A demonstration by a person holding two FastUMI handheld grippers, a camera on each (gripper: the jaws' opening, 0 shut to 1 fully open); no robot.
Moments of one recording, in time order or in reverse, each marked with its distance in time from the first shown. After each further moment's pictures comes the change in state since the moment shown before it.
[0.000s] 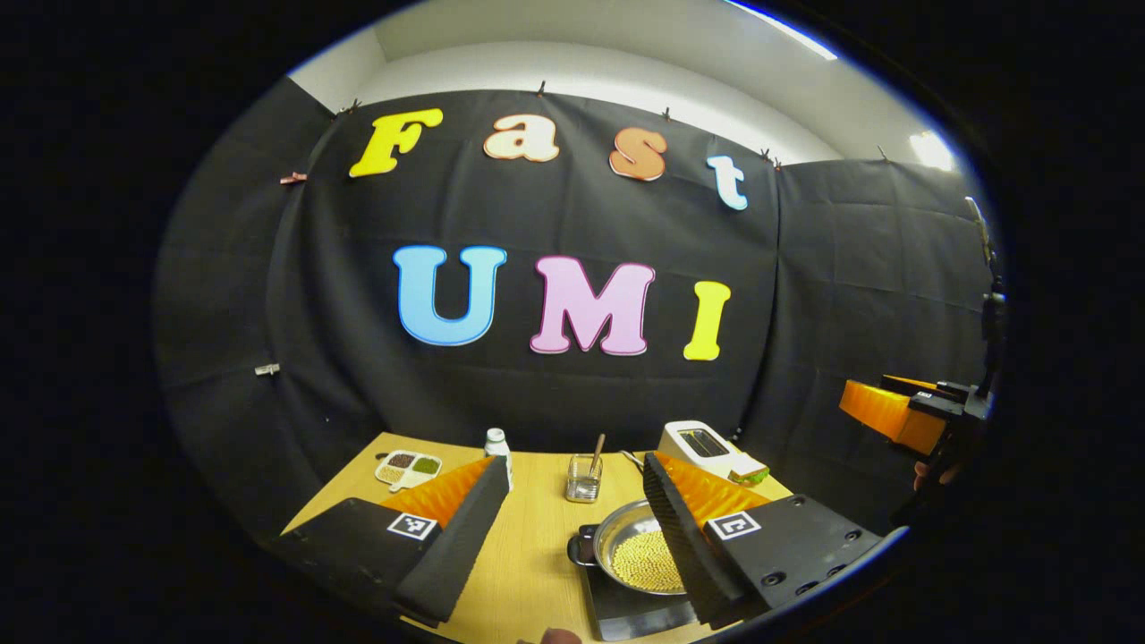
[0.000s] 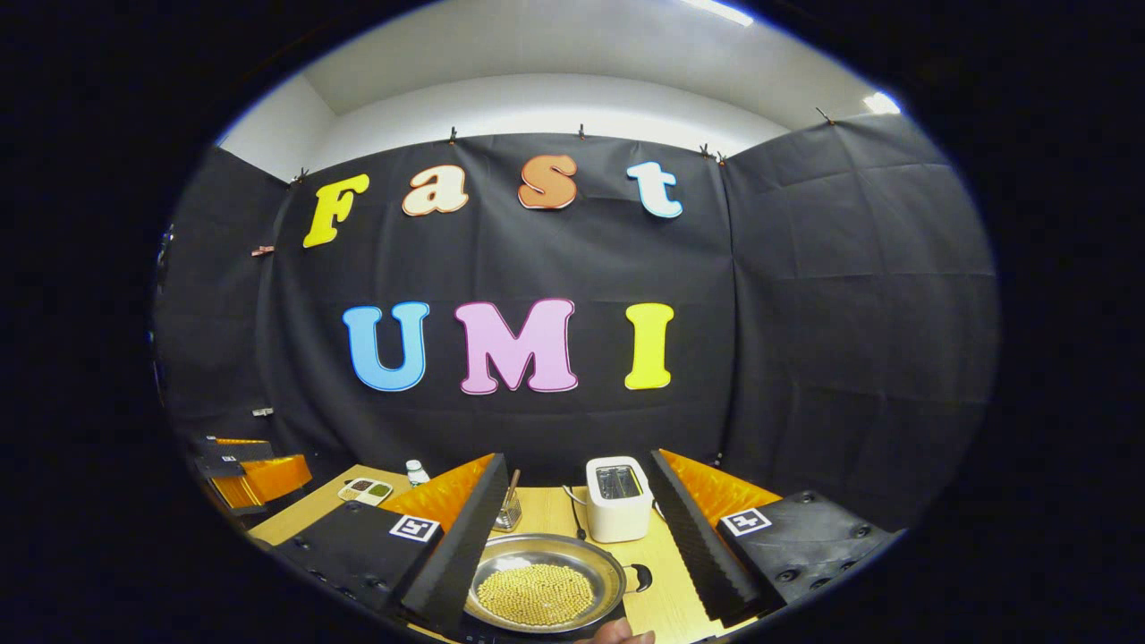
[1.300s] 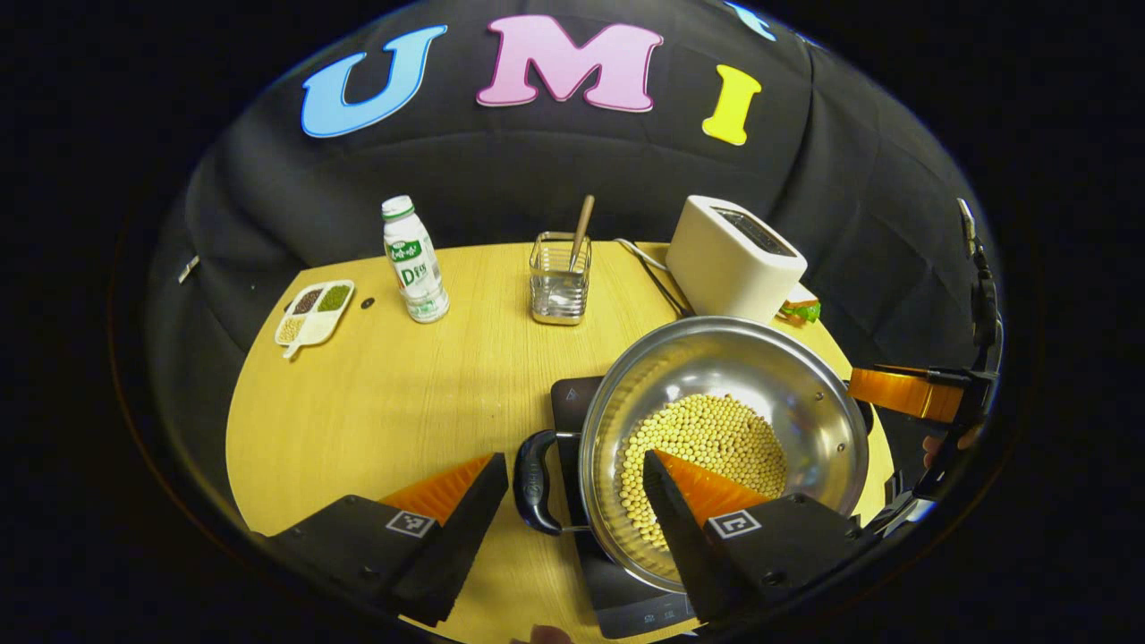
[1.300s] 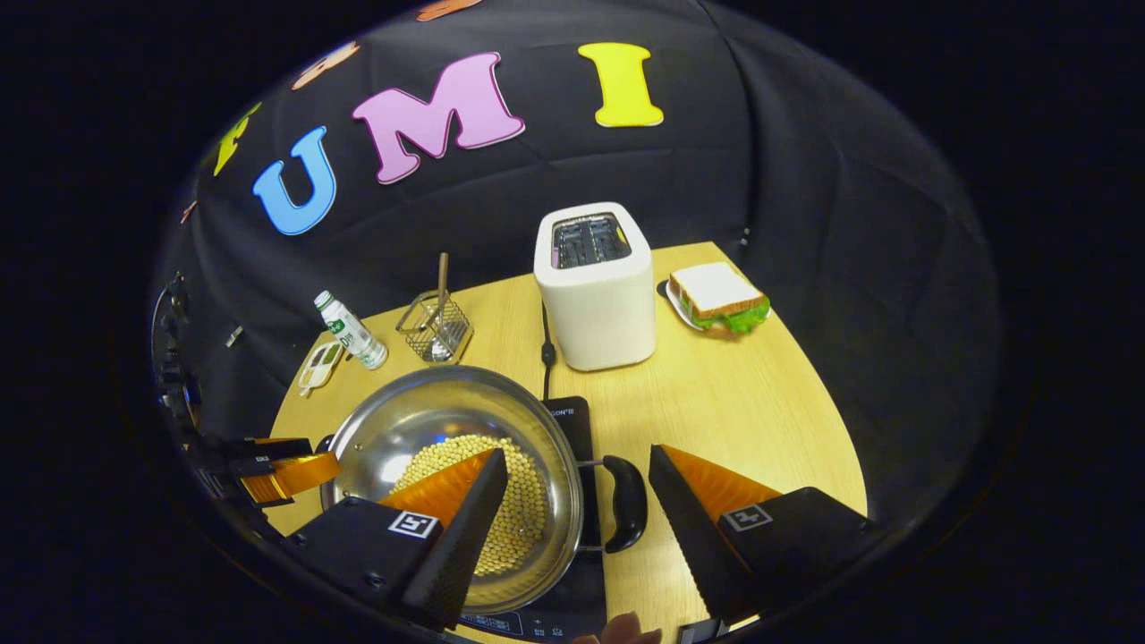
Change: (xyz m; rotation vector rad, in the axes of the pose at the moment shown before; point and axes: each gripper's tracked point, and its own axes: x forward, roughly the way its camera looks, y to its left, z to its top) left arm 0.145 -0.023 -0.260 0.010 0.726 -0.077; right arm 0.106 -0.070 -0.304 0.146 0.762 0.021
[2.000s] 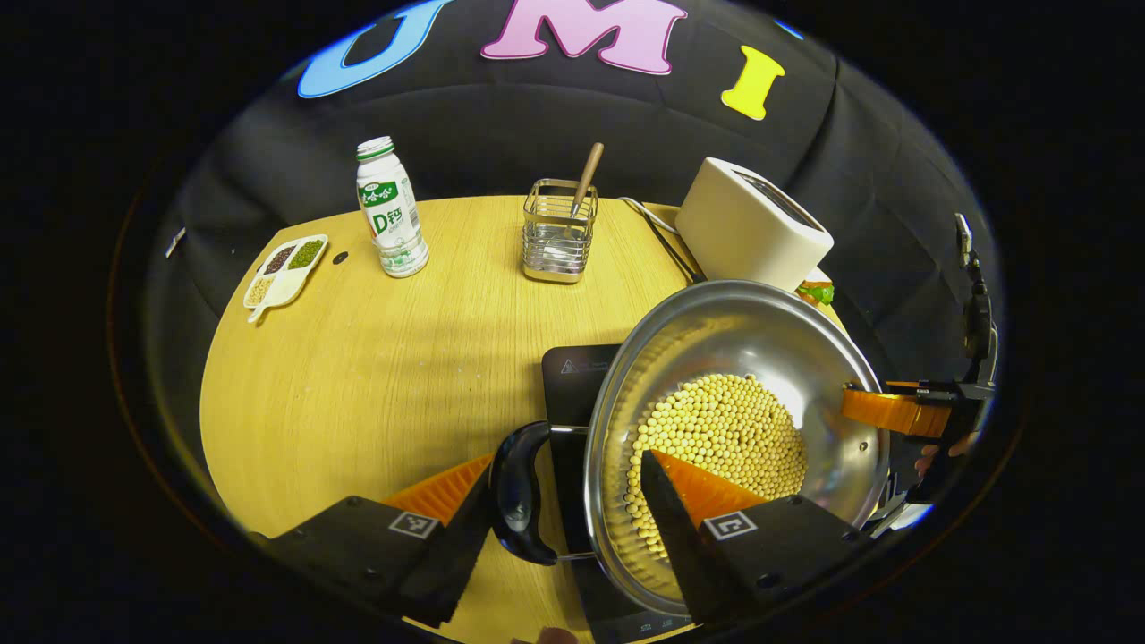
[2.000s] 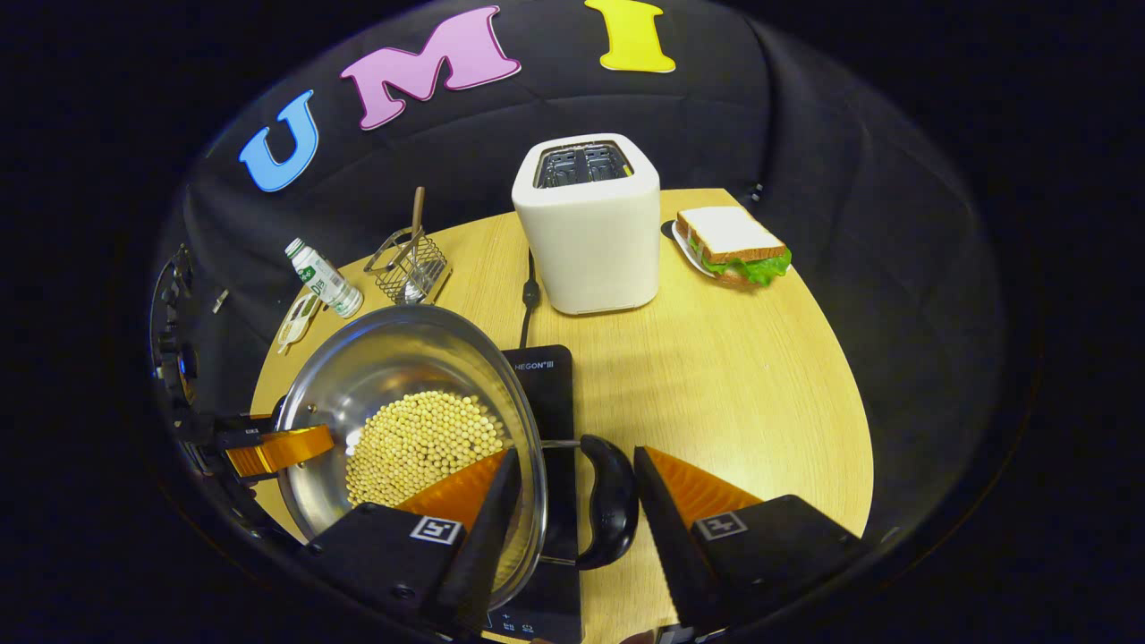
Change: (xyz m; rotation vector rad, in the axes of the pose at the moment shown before) left arm 0.055 0.000 -0.032 -0.059 0.152 -0.034; right arm 0.046 -0.020 -0.053 -0.023 0.227 -0.007
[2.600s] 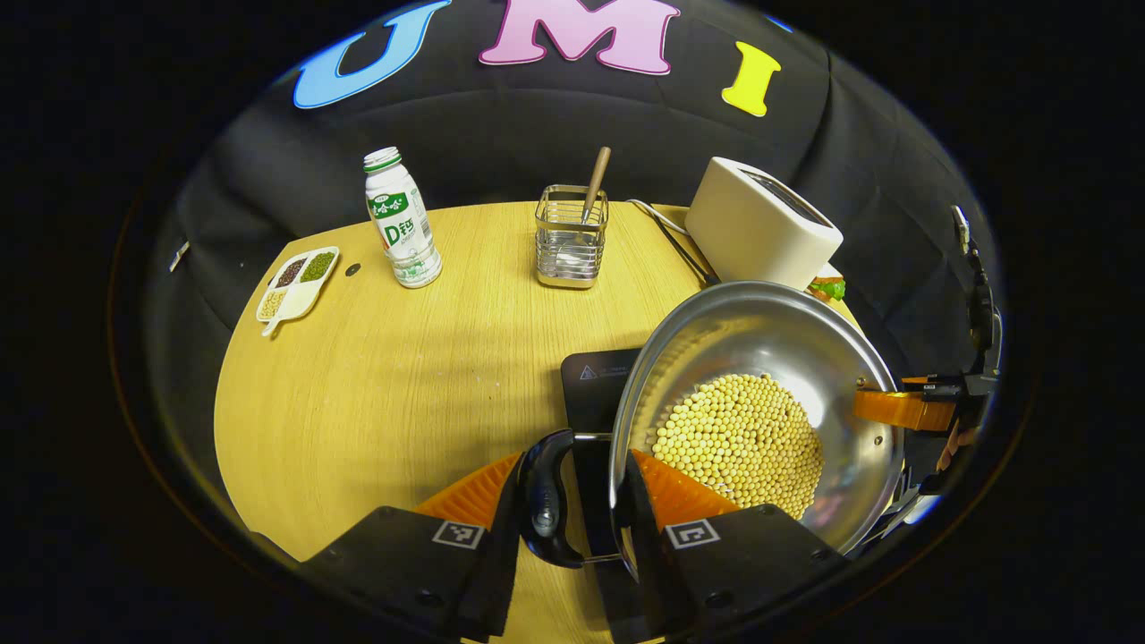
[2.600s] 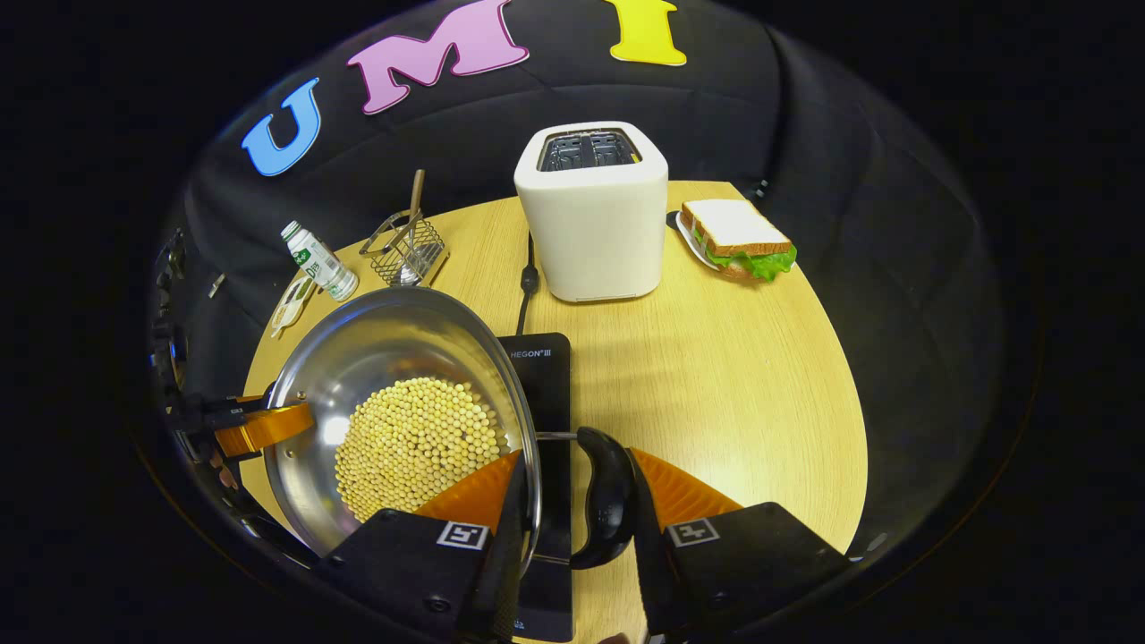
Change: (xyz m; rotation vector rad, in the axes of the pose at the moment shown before) left arm 0.002 0.012 0.003 0.030 -0.004 0.035; right arm 0.005 -0.001 -0.008 -0.042 0.049 -0.009
